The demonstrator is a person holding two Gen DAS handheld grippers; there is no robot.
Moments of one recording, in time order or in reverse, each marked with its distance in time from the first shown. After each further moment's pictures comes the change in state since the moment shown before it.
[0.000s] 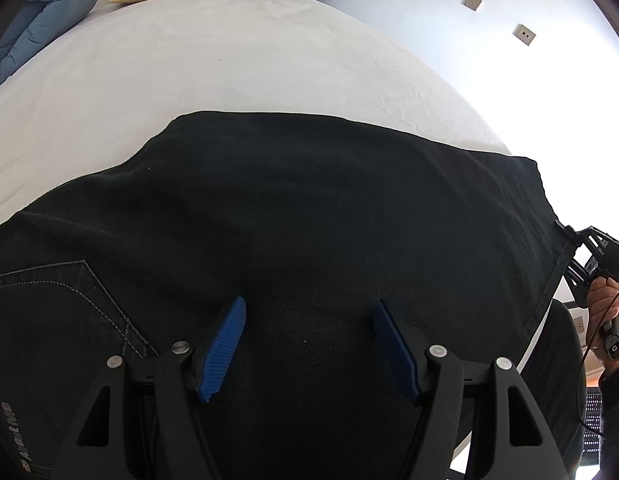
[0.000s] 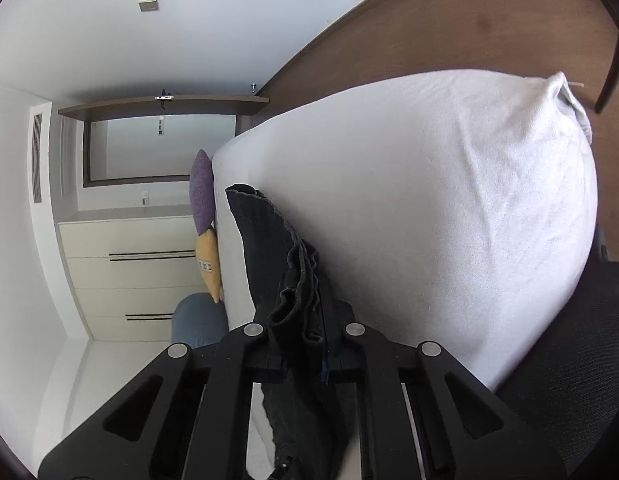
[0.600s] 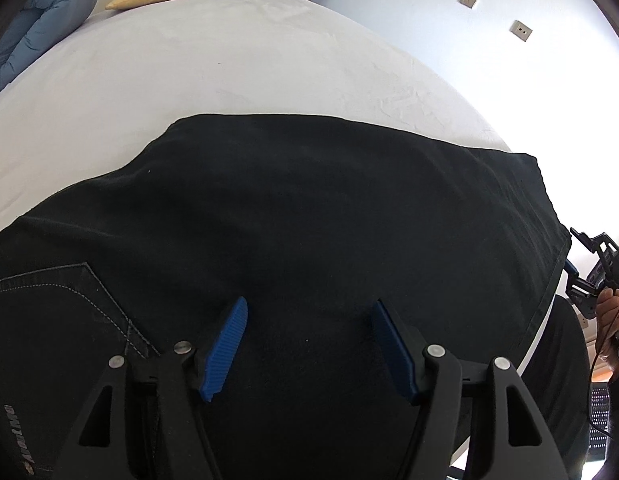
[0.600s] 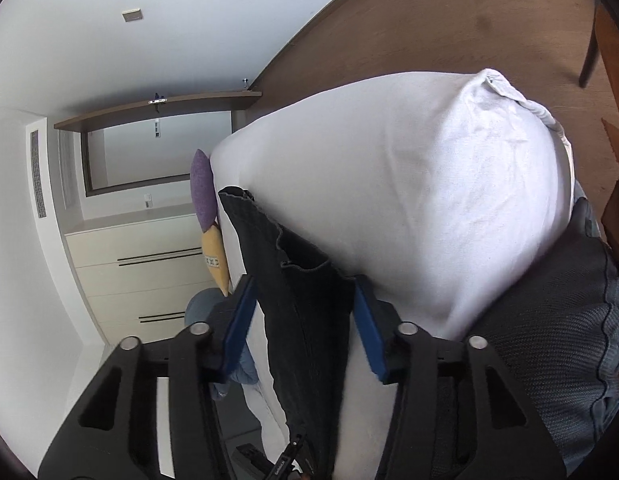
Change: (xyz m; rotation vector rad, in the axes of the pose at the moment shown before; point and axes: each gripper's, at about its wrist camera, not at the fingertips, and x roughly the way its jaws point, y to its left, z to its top) left arm -0.002 -0.006 -0.002 0.020 -0.010 0.020; right arm -0.058 -0.032 0.010 0.121 0.069 0.061
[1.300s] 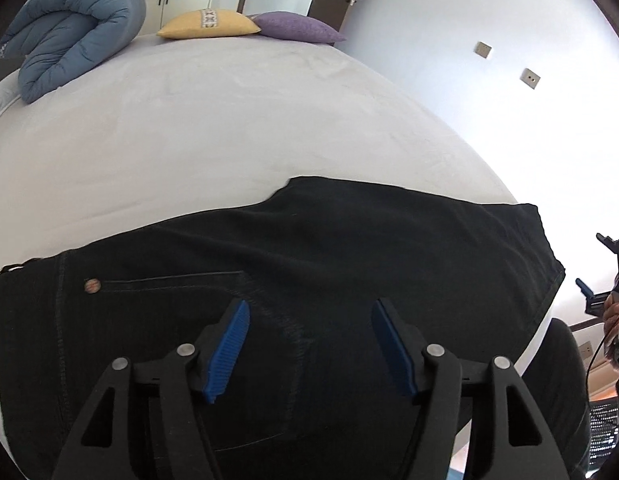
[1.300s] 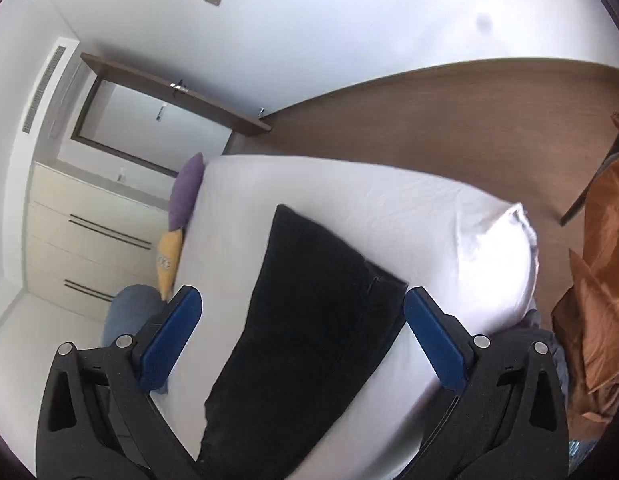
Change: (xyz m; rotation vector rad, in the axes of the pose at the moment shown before) left arm -0.077 0.055 -0.017 -0.061 -0.165 0.030; right arm -0.064 0.132 -0.083 -0.360 -0.165 -0.148
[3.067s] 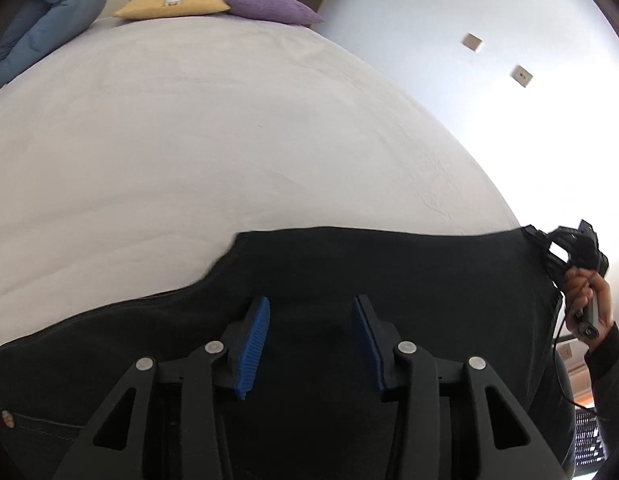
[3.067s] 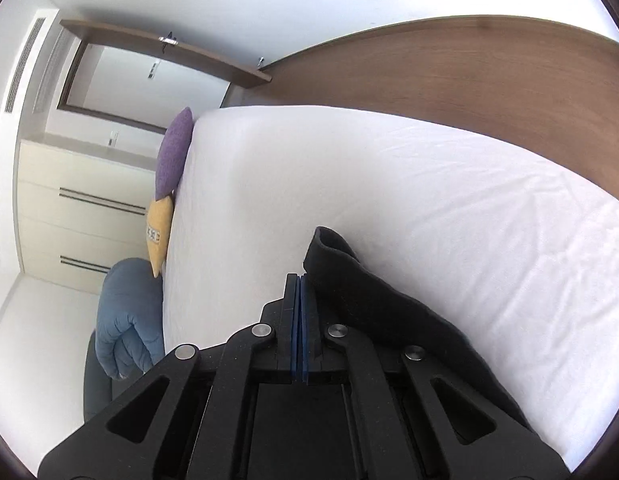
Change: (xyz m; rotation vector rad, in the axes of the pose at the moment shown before) left arm 0.065 0.054 0.070 -0.003 0.052 -0.083; right arm 0.202 0.043 0.071 -0.019 0.143 -0.065
